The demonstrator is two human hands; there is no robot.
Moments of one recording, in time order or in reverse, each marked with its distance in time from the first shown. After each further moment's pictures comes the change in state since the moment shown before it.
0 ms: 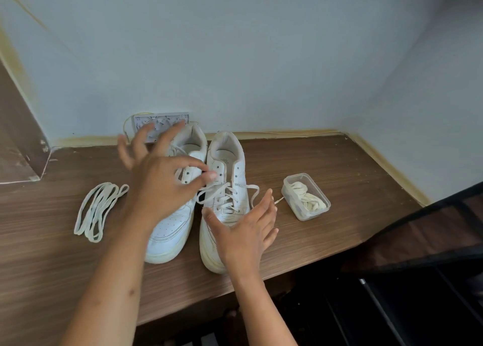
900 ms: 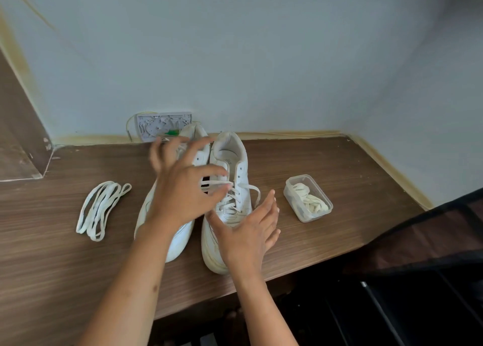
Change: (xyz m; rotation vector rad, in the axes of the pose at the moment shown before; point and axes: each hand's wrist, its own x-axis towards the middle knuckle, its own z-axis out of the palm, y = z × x) left_hand -0.002 0.009 0.031 0.020 0.040 0.180; right_hand 0.002 0.002 0.001 0.012 0.011 -0.008
